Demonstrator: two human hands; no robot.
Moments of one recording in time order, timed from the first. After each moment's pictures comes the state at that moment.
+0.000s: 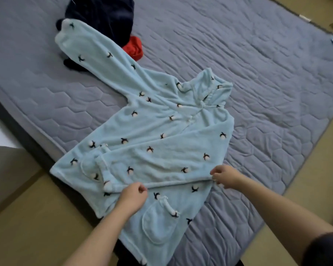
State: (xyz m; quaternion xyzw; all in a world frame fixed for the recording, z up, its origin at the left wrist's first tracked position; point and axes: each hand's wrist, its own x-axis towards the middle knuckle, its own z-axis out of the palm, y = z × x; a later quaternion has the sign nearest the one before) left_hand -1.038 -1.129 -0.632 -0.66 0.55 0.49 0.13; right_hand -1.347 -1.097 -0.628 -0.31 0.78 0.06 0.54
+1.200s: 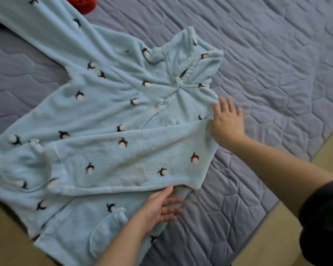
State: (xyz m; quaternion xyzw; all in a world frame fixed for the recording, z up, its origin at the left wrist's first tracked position) left_hand -1.220 -1.085 -0.734 -0.59 0.05 0.80 0.02; right_hand -1.477 -1.197 -0.725 -0.58 0.79 0.12 0.16
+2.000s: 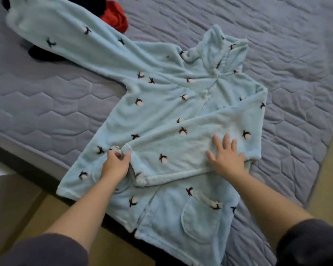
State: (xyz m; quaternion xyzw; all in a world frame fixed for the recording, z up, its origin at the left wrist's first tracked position) left_hand -0.951 -1.266 -0.722 -0.74 0.51 0.43 0.06; right_hand -1.235 -1.117 -0.720 -0.37 0.86 0.11 0.33
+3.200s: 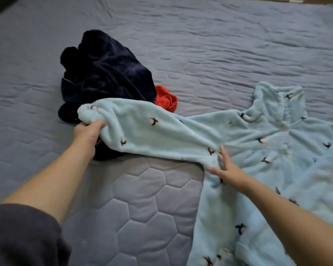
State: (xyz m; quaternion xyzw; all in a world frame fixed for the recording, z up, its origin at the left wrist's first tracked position) left_hand -0.909 -1.735 -0.666 -0.62 0.46 0.57 -0.27; right_hand -1.115 -1.420 -0.724 -0.19 0.79 -0.32 0.48
